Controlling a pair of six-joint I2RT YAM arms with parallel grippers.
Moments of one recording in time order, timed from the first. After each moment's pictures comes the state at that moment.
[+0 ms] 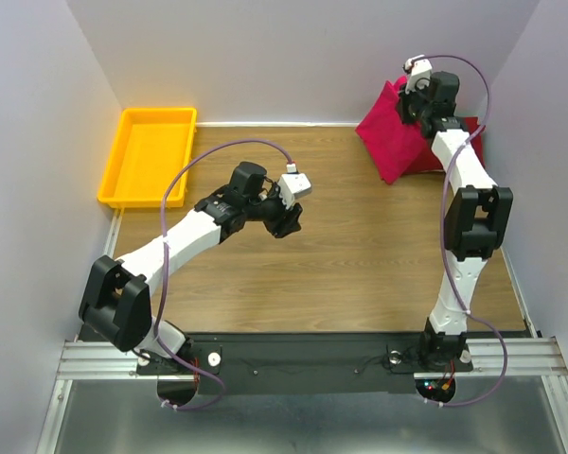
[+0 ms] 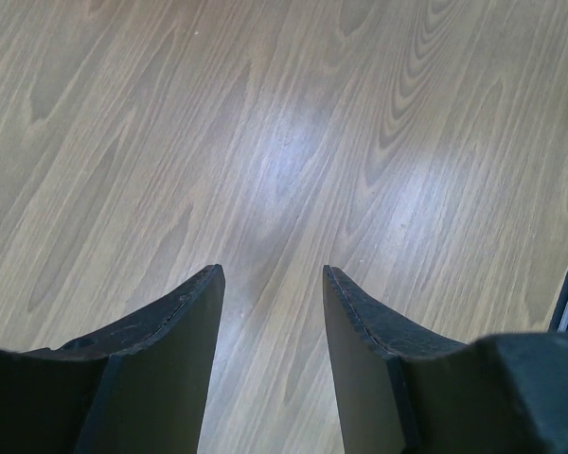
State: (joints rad) left arm -0.61 1.44 1.08 -0.27 0.49 0.29; right arm -0.01 2.11 1.96 -0.16 -0.27 -0.24
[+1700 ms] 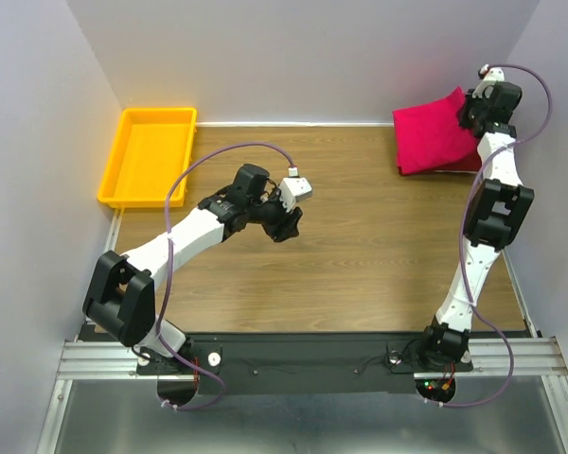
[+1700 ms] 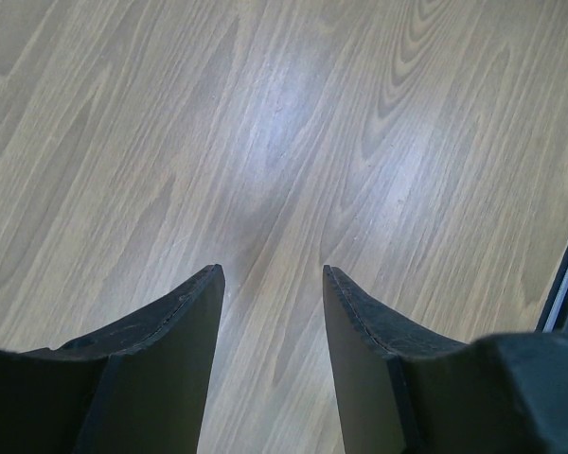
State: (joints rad) left arm -0.61 1.47 1.09 -0.33 0.48 0.29; right arm -0.32 2.36 2.22 -0.20 -0.25 -0.10
